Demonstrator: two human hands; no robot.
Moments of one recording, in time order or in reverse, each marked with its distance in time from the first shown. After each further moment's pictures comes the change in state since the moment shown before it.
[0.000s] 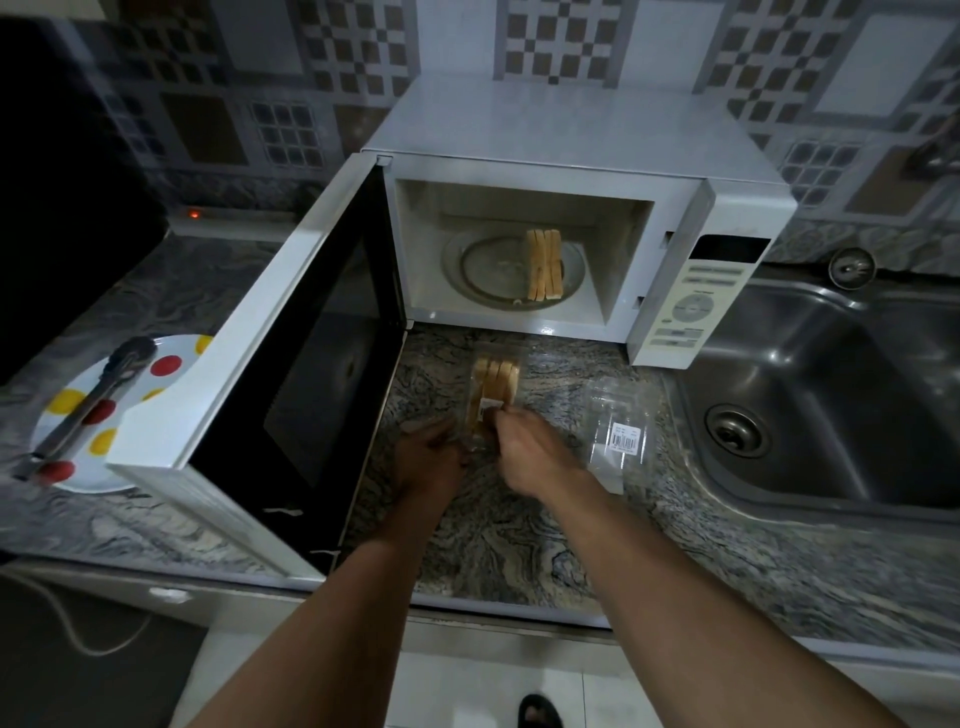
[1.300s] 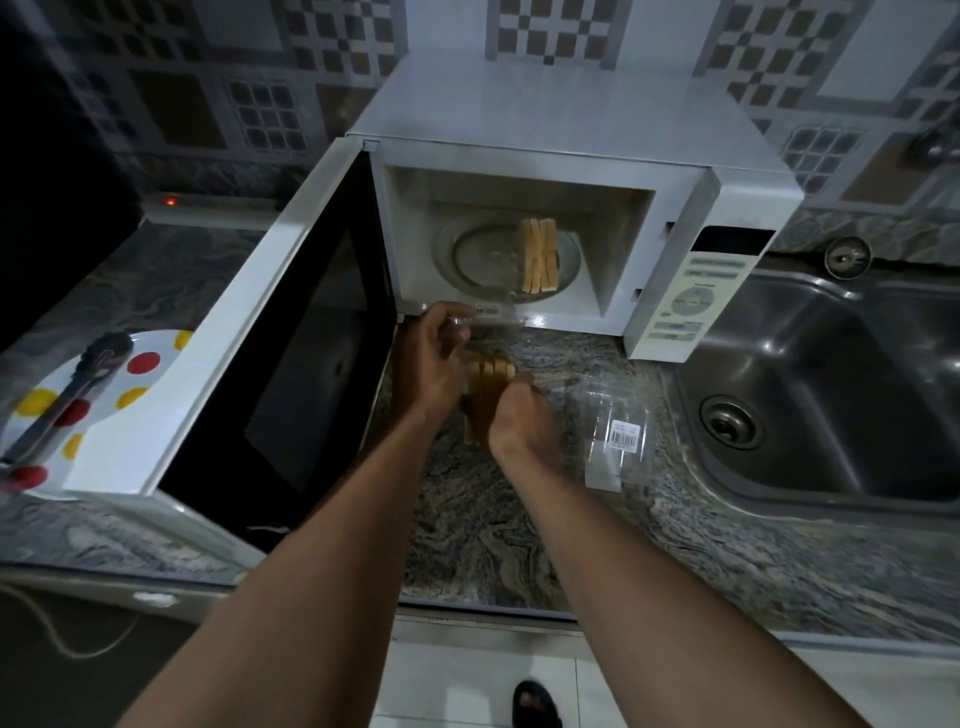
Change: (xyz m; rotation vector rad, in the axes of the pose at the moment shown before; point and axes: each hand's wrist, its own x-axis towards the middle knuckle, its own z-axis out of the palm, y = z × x) left_hand 0.030 0.090 0.015 0.310 -0.095 0.682; right_hand 0.017 -0.031 -0.014 0.396 0.210 0.589
